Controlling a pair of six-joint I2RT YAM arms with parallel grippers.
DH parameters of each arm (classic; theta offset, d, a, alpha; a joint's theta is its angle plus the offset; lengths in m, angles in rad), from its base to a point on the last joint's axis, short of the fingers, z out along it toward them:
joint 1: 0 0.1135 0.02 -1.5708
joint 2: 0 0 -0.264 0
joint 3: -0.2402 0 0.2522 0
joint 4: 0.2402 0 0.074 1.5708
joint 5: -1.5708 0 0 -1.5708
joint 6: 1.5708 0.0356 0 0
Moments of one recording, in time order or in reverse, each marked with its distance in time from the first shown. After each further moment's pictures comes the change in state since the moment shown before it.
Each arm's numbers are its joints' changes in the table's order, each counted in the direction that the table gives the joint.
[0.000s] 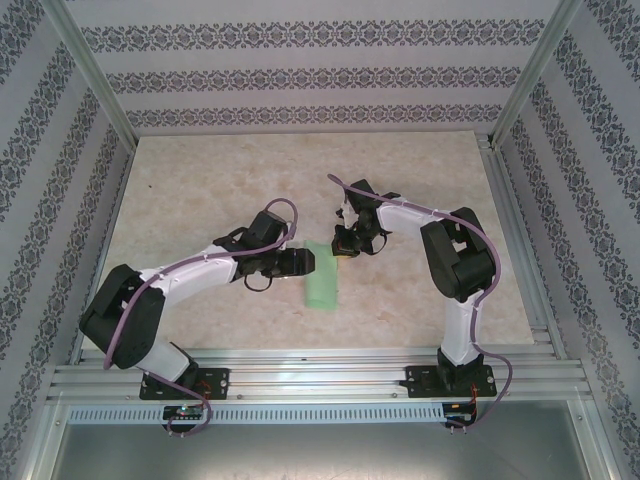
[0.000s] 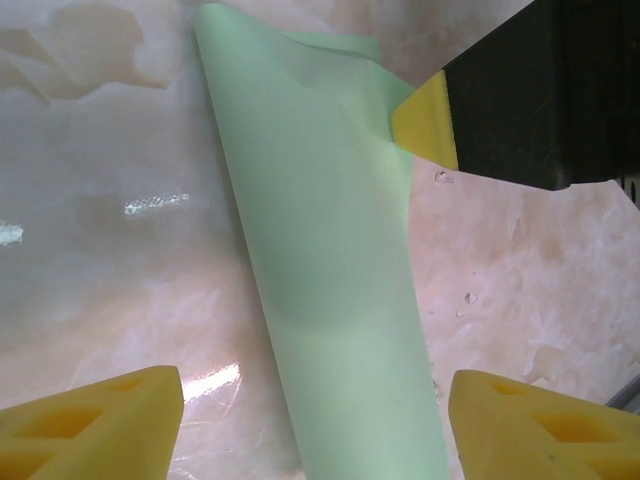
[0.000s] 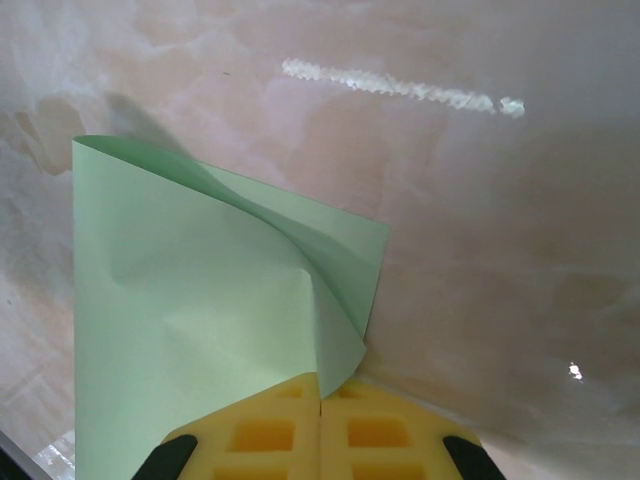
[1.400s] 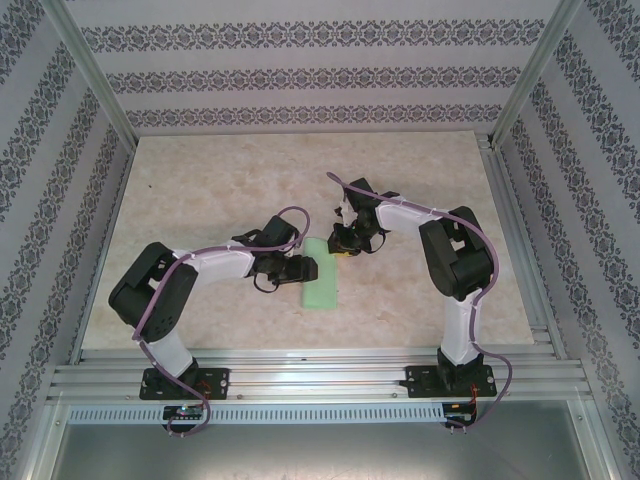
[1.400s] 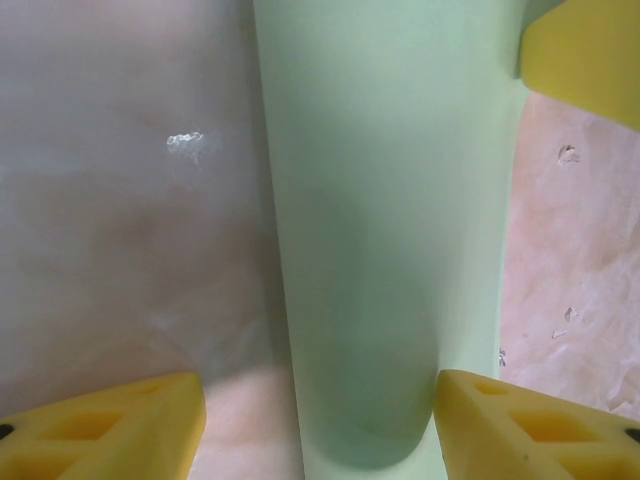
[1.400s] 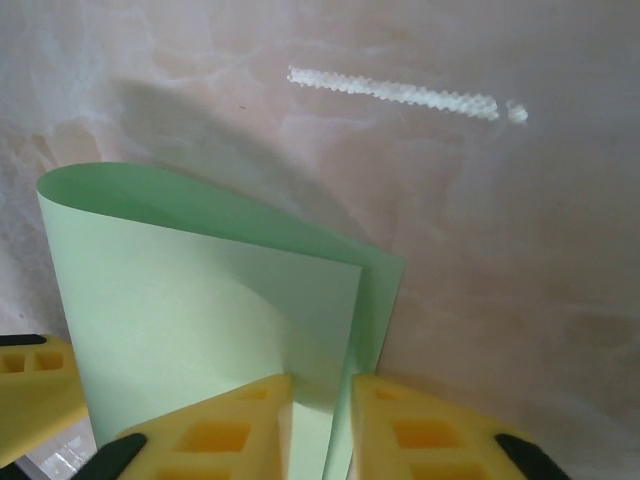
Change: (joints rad) left arm -0.010 0.200 -0.034 -0.031 -0.025 -0.009; right arm 0.000 0.015 -0.018 -0.013 0.001 0.009
